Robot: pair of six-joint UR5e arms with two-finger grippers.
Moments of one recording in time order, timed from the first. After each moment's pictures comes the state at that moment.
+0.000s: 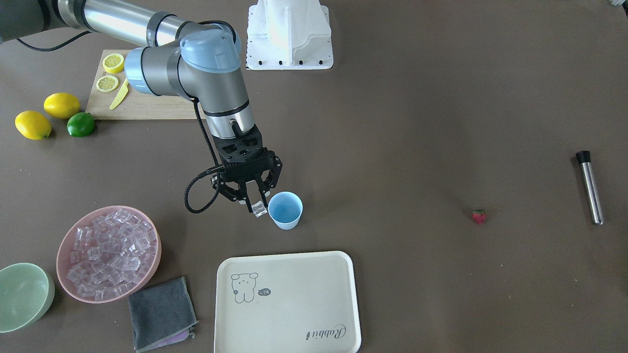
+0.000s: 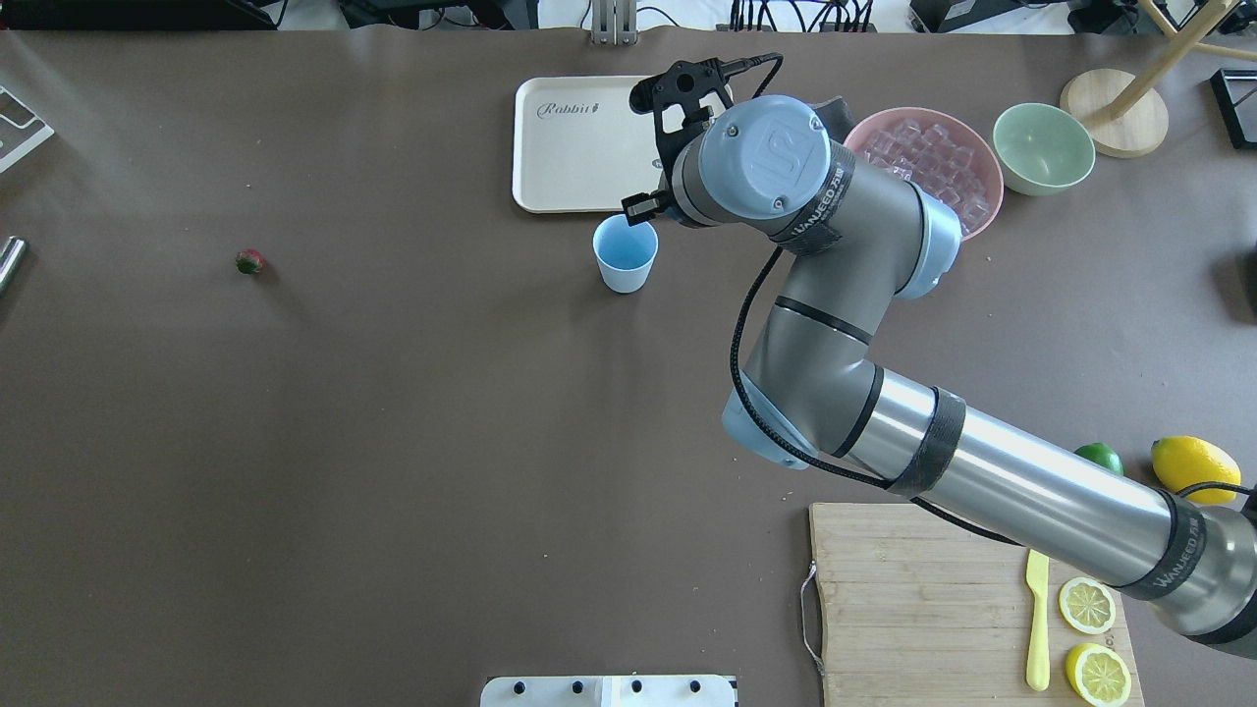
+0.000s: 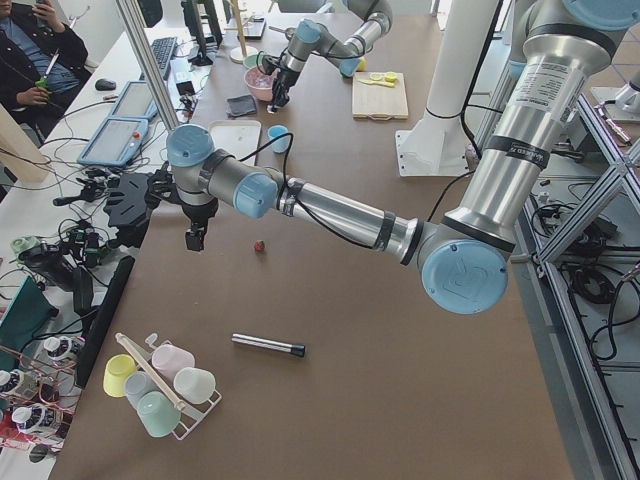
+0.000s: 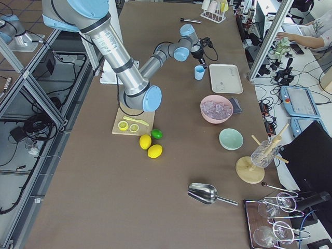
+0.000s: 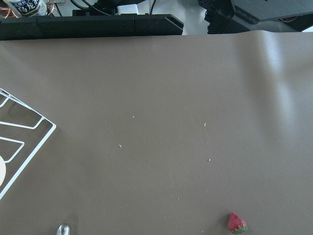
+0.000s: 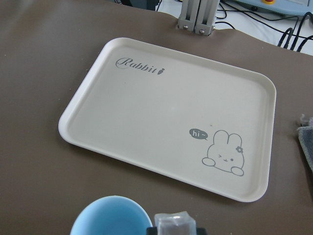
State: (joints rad) left arm -1.46 -1.93 -1.54 -1.71 -2.41 -0.33; right arm 0.63 -0.81 1.54 -1.29 1.59 0.82
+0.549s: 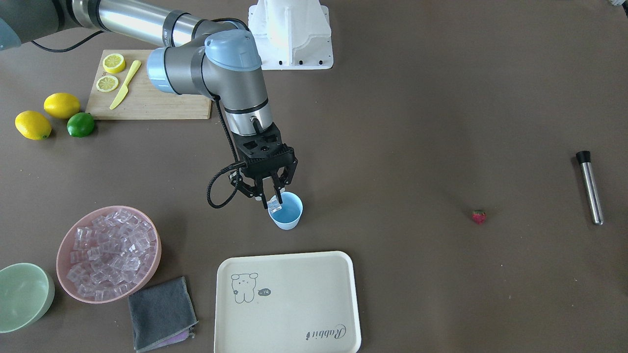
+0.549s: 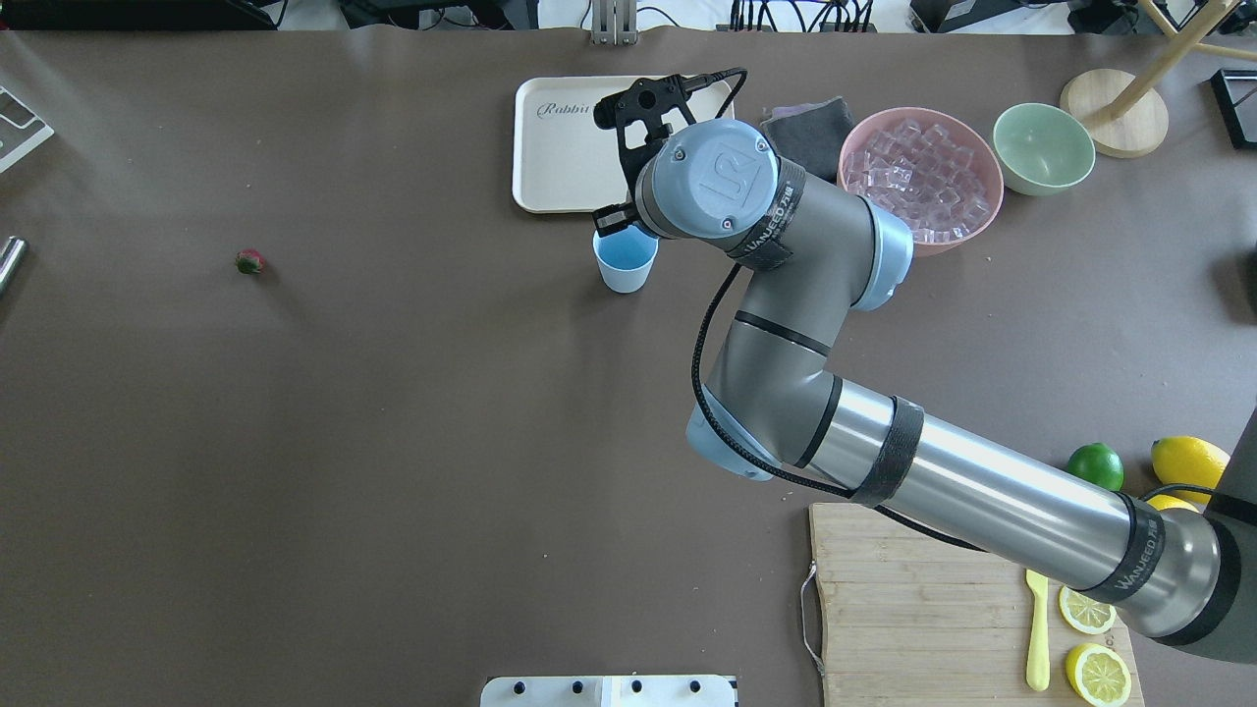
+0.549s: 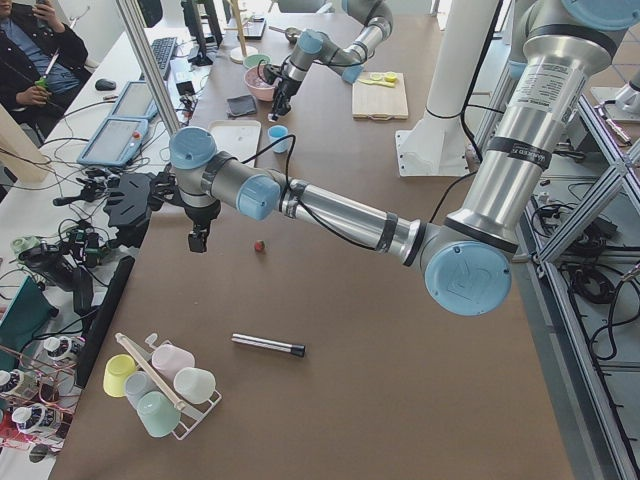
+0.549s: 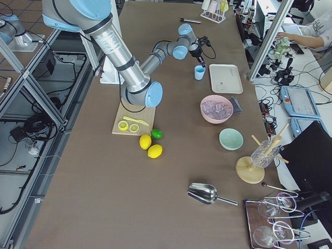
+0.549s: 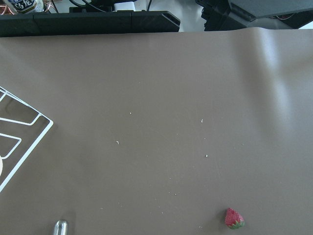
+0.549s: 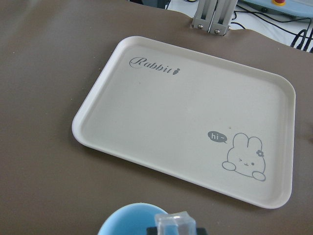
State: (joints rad) left arm -1.46 -1.92 -1.55 -1.71 -2.41 -0.34; right arm 0.60 -0.76 1.47 -1.28 1.55 0.82
